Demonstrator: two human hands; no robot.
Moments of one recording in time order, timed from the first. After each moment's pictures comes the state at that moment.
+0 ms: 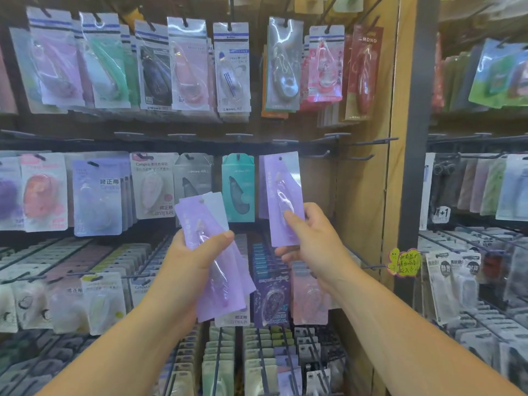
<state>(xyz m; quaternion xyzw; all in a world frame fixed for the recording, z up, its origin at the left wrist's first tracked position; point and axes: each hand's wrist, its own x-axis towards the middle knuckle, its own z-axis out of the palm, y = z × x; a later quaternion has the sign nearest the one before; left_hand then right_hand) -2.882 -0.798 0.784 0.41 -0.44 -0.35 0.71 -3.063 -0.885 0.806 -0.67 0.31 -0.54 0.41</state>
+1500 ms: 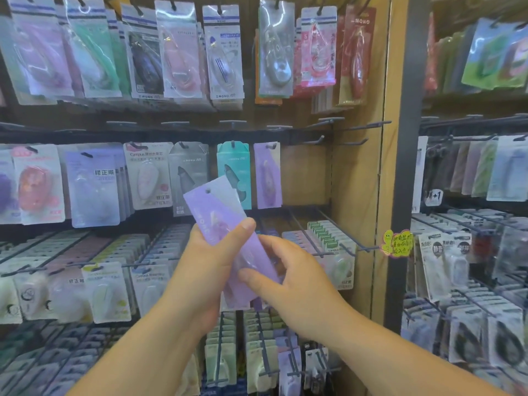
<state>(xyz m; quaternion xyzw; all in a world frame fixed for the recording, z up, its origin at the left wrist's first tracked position) -2.912 -0.783 0.780 0.39 -0.48 -0.38 0.69 -3.061 -0.818 0.758 -0.81 0.29 -0.45 0.23</state>
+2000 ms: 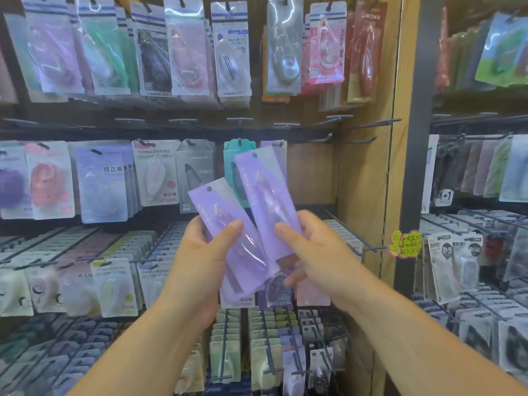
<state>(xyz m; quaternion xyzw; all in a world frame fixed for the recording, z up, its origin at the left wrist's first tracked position) -2.900 -0.787 0.775 0.39 -0.45 -0.35 0.72 -3.073 -0.841 0.783 -0.72 0.28 -0.47 0.43</state>
